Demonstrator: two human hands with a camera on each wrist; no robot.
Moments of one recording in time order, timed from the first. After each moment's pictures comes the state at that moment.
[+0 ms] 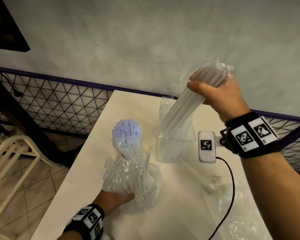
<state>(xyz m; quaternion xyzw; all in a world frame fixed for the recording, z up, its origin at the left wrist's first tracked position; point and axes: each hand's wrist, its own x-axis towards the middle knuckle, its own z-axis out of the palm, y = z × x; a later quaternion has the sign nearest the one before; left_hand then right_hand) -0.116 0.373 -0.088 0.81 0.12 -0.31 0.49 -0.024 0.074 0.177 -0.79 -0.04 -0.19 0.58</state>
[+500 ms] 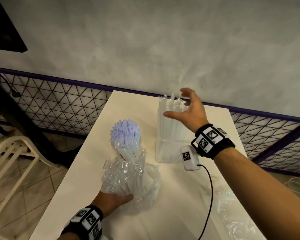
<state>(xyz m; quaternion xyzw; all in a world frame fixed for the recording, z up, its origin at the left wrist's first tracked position) -0.118 0.368 -0.079 0.83 0.12 -0.31 0.45 0.016 0.080 0.083 -0.88 0.03 -0.17 0.44</state>
